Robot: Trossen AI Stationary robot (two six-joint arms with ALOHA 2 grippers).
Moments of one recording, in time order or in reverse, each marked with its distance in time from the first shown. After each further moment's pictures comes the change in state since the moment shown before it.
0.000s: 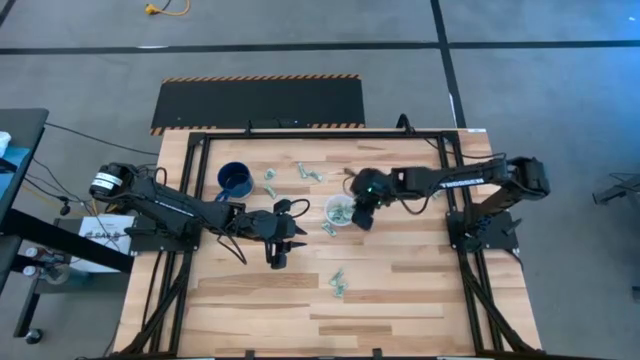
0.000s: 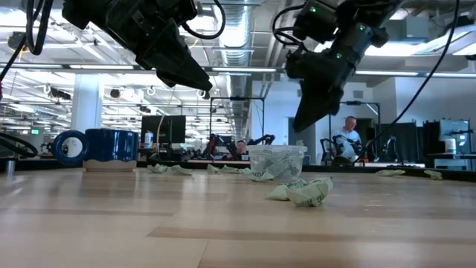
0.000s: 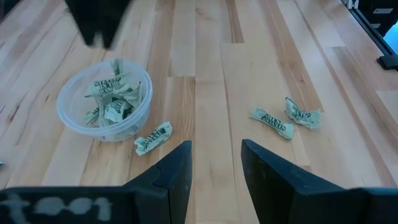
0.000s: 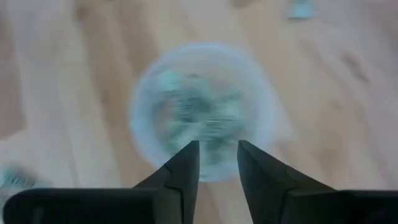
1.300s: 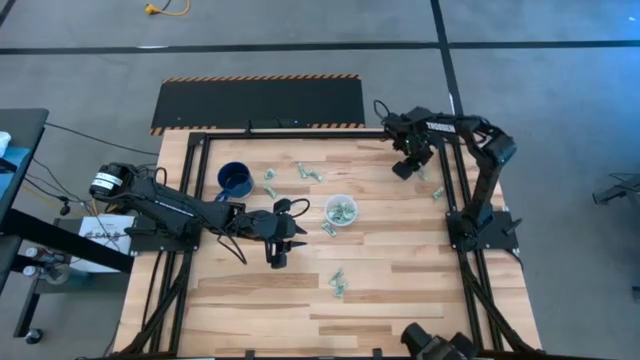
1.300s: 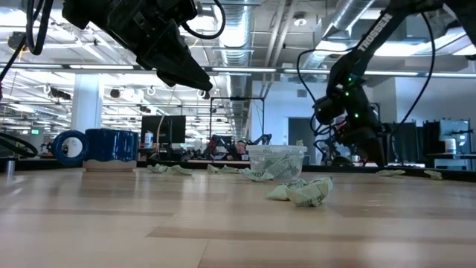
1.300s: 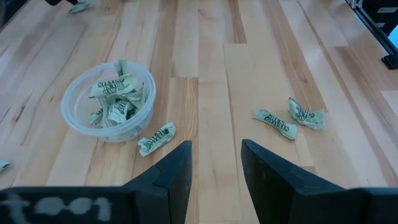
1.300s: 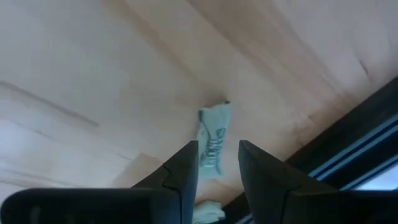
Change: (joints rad) left arm 0.000 0.000 0.000 0.001 -0.011 0.007; right arm -0.750 0.368 0.242 -0.742 0.169 -0.276
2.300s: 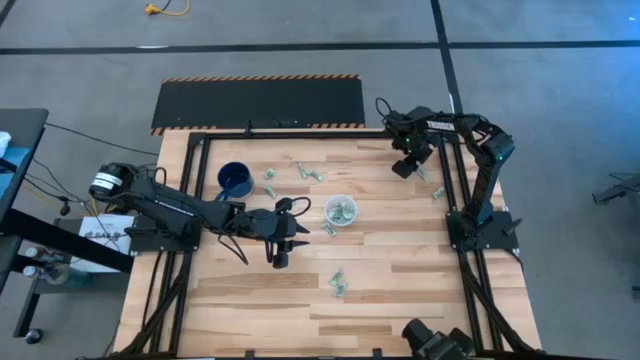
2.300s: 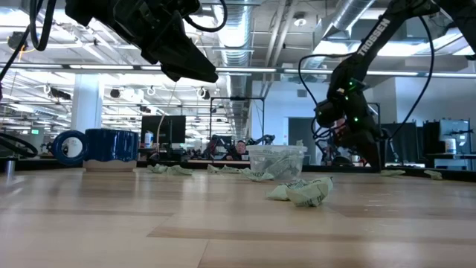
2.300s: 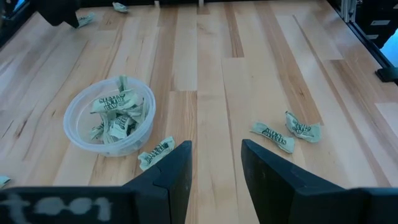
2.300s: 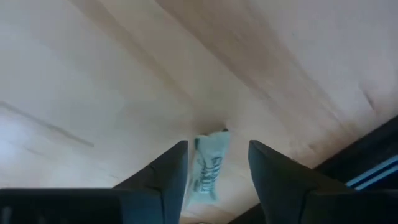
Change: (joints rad) left arm 0.000 0.000 0.017 0.021 0.001 0.013; right arm -0.033 0.022 -0.007 0.072 -0.025 -0.086
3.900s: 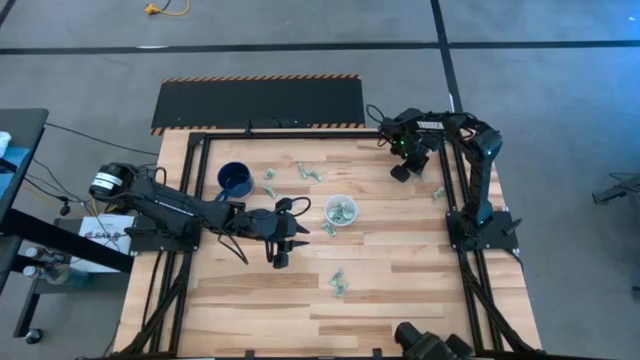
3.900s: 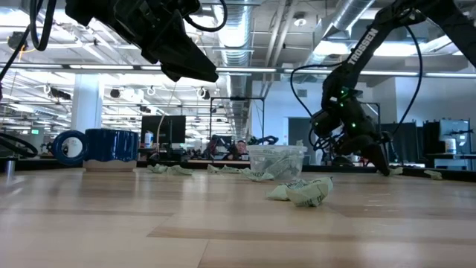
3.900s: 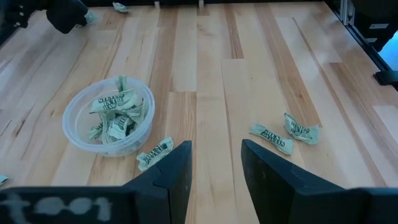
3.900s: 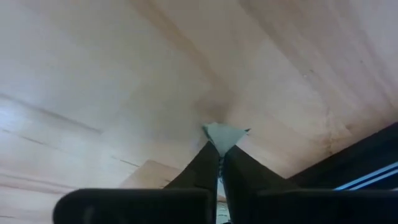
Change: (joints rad) left arm 0.000 0.000 0.001 0.003 0.002 -0.012; right arm 0.038 0.105 0.060 -0.126 -0.017 0.072
